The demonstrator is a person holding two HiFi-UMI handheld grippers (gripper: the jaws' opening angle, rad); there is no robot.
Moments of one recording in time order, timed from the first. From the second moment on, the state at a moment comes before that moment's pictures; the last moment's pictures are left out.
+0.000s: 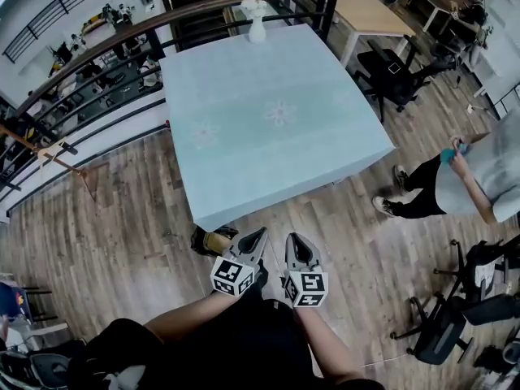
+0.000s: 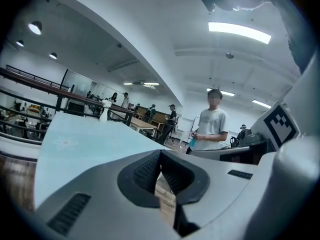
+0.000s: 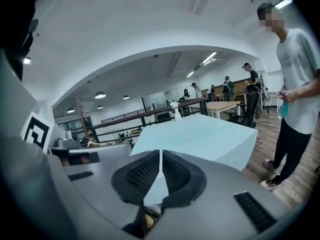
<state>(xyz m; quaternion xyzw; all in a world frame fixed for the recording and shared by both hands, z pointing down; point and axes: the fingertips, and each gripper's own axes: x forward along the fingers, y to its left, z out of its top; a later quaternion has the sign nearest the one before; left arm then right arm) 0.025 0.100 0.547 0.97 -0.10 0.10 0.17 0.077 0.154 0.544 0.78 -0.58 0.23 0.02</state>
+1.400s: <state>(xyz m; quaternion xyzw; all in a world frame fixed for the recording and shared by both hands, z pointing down) 0.318 0.001 0.455 0.95 -0.28 0.03 0.11 0.375 0.027 0.457 0.70 -0.70 0.11 0.04</state>
